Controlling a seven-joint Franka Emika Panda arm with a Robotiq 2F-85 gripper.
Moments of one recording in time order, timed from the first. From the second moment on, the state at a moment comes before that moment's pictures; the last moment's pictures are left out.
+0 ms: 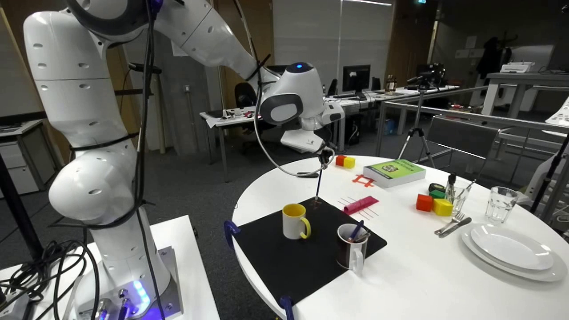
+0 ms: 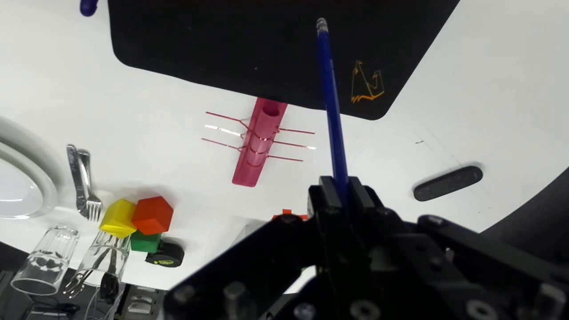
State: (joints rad) arm -0.16 0.02 0.15 -2.32 0.43 2.74 -0.72
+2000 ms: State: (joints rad) arm -0.04 0.06 0.06 -2.39 0.23 2.61 -0.64
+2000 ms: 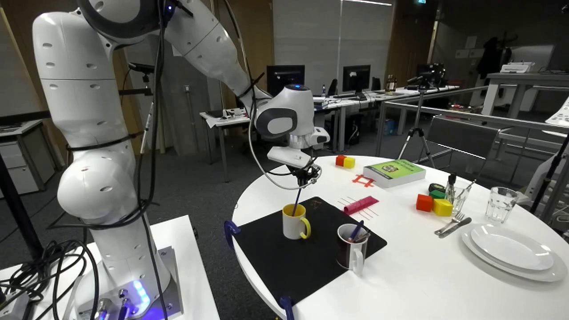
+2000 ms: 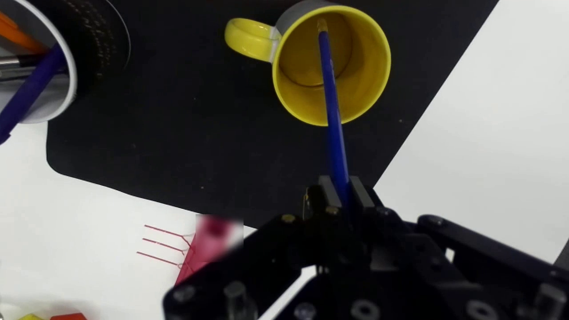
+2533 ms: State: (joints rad) arm -0.04 0.11 0.06 -2.43 0.20 2.72 -0.68
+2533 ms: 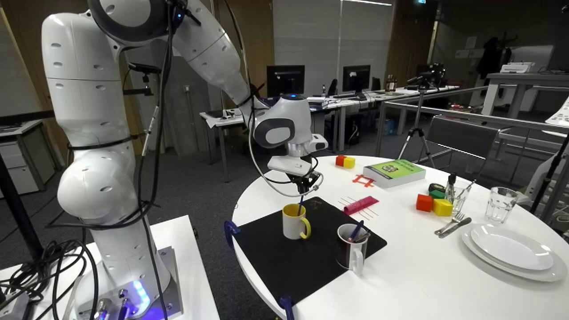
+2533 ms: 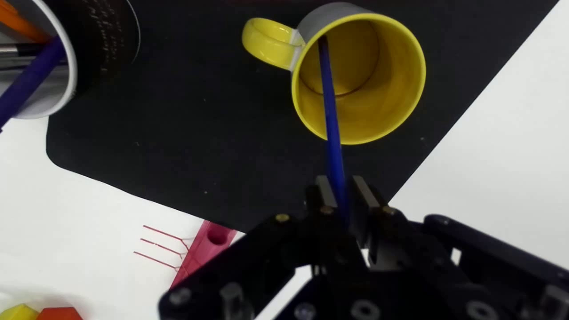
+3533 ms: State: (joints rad) arm -0.06 0.00 0.07 -2.44 0.57 2.80 -0.91
